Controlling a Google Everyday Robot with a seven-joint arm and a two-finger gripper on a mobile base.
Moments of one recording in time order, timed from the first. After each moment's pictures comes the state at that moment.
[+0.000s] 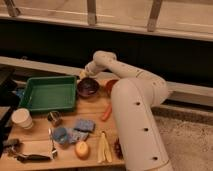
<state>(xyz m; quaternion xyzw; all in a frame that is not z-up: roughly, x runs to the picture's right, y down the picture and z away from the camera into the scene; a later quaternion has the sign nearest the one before) -0.120 -0.094 0.968 -0.28 -0.16 0.55 0.77</state>
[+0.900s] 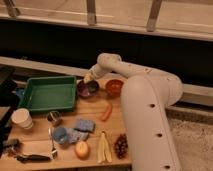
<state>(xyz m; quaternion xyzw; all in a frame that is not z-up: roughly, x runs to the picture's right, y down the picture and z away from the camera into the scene) -0.084 -0.076 0.954 -0.28 -0.13 0.57 0.77</state>
